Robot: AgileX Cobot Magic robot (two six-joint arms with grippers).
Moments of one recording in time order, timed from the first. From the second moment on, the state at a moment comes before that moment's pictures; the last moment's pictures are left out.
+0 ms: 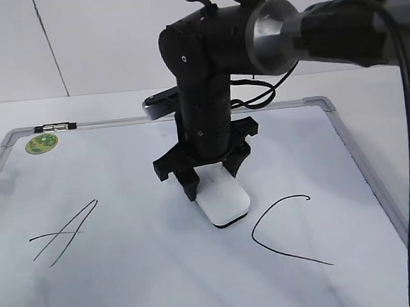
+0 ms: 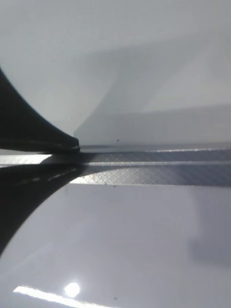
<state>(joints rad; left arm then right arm) 0.14 1.90 -1.16 -0.21 0.93 0.25 0.63 2.24 -1.85 -0.07 1.18 0.21</state>
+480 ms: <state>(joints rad) 0.14 1.90 -1.16 -0.21 0.93 0.25 0.63 2.24 -2.05 -0.11 1.22 0.20</state>
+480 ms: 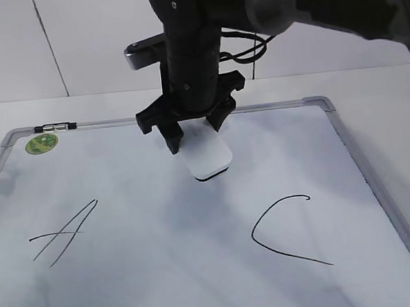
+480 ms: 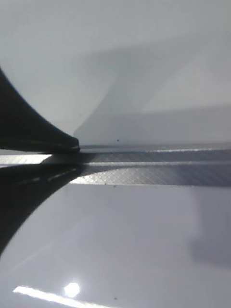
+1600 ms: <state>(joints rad) 0.14 1.90 -1.16 -0.21 0.93 0.25 0.23 1.93 -1.70 -0.13 1.23 0.26</state>
